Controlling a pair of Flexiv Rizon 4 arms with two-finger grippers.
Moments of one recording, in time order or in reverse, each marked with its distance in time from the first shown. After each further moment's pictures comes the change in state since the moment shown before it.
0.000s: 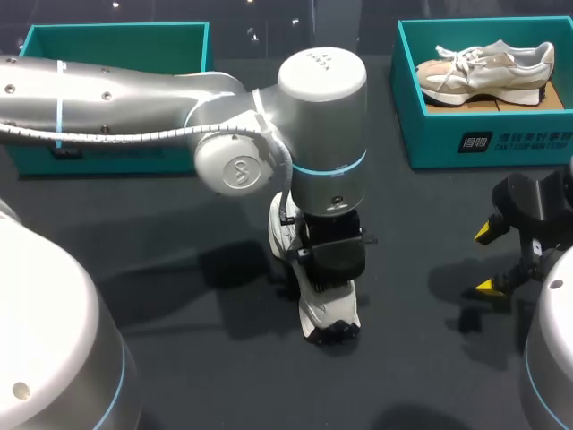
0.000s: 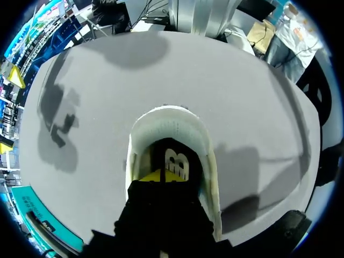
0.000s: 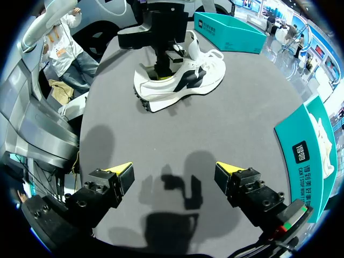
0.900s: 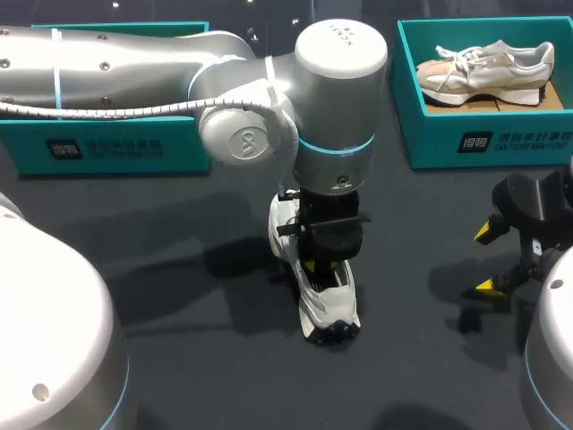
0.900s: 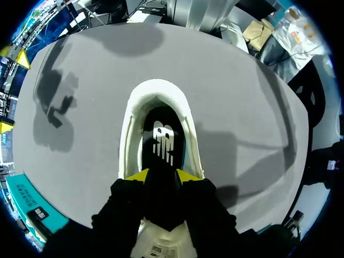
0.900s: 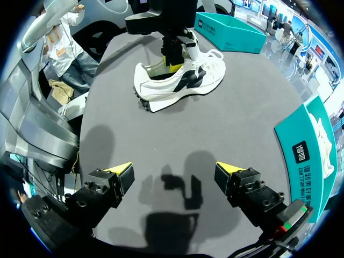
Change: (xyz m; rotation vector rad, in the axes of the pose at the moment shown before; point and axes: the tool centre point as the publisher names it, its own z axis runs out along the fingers) left arm 0.013 0.029 -0.029 -0.090 0.094 -0.040; right arm 0.000 0.000 0.000 0.000 0.000 0.000
